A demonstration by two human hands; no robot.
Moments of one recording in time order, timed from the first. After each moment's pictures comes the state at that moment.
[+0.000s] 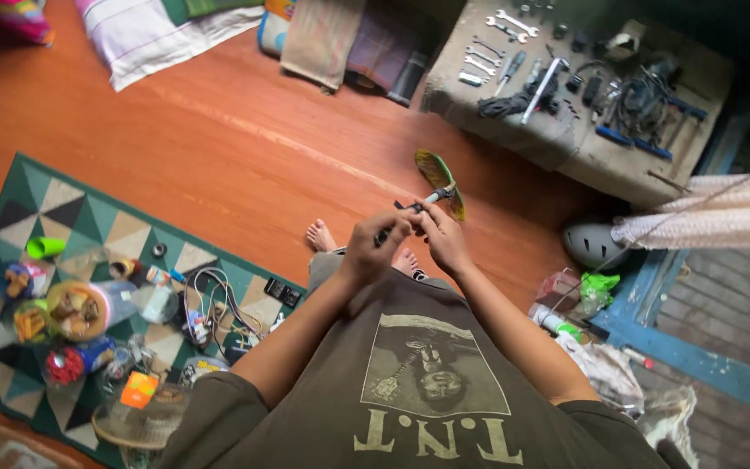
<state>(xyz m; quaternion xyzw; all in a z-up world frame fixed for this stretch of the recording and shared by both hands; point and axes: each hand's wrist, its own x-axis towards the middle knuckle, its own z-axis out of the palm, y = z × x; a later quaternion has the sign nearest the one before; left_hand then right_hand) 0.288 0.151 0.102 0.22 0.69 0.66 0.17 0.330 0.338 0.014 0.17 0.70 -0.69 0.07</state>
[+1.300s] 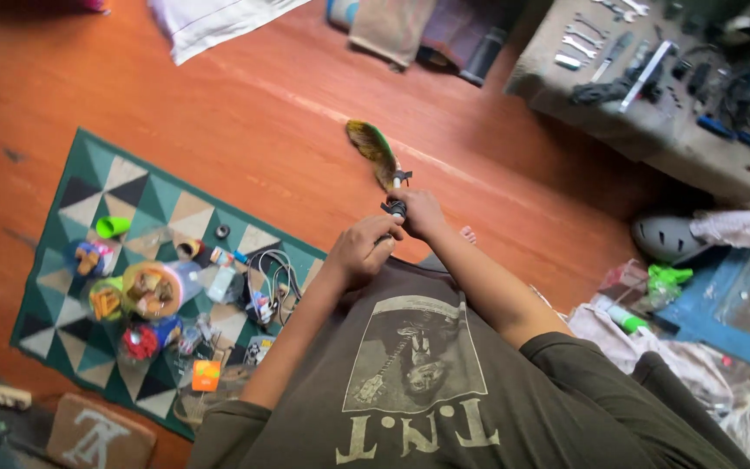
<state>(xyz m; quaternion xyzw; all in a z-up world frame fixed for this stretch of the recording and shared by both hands) 0.192 -0.118 0.139 0.27 0.80 0.51 0.18 0.181 0.070 -0.031 -0.07 0.93 -0.36 0.10</state>
